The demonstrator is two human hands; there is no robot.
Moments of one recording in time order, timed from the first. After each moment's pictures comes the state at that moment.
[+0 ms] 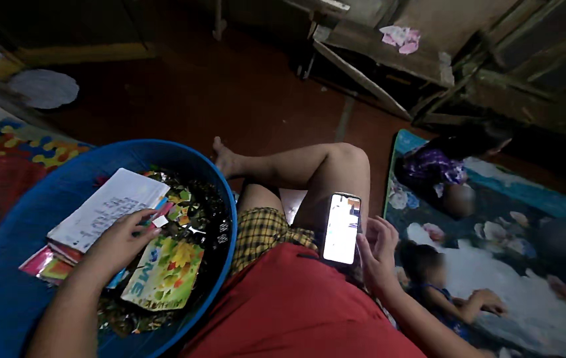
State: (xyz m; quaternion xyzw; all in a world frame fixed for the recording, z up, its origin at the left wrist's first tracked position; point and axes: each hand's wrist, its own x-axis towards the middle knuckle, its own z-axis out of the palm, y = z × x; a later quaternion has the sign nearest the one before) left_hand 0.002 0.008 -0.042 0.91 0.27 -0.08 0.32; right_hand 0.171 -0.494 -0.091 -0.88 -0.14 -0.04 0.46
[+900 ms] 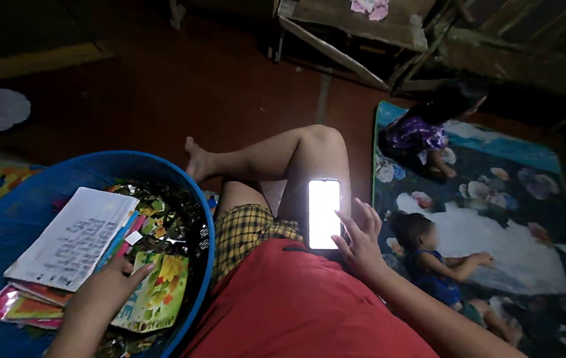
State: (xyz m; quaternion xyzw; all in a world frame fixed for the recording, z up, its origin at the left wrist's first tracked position) left_hand -0.007 -0.034 -0.053 0.89 0.37 -0.23 0.16; right_hand 0.167 -0.512 -0.114 -0.92 -0.26 -0.11 0.27
